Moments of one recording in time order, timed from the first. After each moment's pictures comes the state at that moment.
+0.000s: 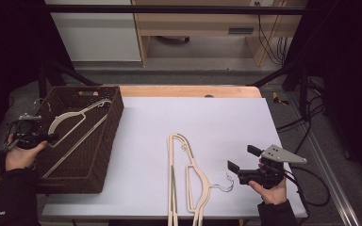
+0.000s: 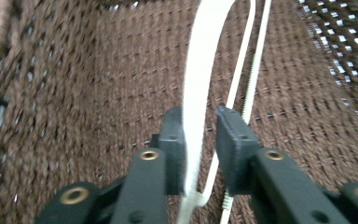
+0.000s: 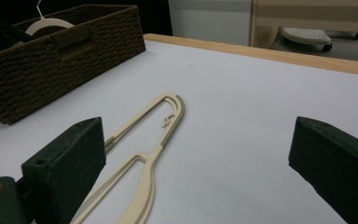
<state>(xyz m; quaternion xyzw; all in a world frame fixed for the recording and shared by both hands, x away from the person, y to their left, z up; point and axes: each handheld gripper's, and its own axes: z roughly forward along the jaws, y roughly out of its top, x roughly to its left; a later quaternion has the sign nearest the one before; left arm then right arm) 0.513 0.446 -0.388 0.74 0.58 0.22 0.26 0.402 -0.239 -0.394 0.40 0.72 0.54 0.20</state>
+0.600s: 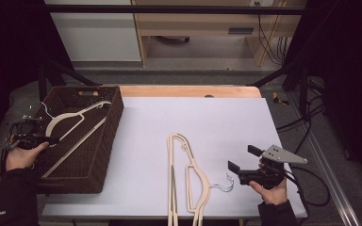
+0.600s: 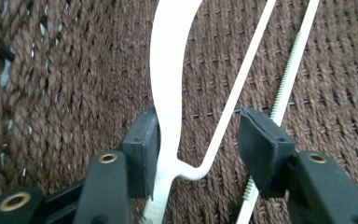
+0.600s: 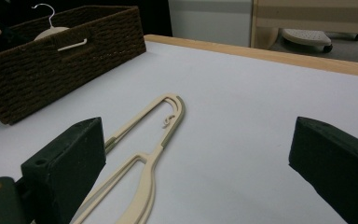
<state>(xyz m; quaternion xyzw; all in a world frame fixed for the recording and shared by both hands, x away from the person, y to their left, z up) 0.520 0.452 -0.401 0.72 0.63 0.20 0.22 0.401 -0.239 -0.393 0.40 0.71 0.54 0.20</state>
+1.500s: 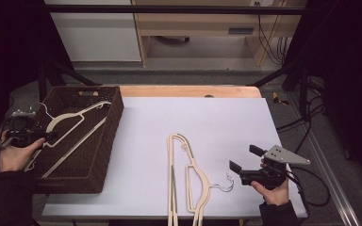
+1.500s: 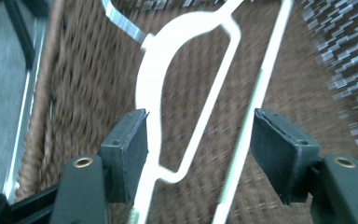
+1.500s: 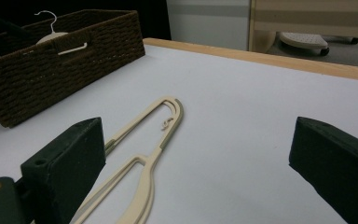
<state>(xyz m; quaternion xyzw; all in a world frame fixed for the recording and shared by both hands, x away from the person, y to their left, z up) 0.501 0.438 -0.358 0.72 0.58 0.25 0.27 0.399 -0.243 -0.390 0.40 0.71 0.54 0.20</state>
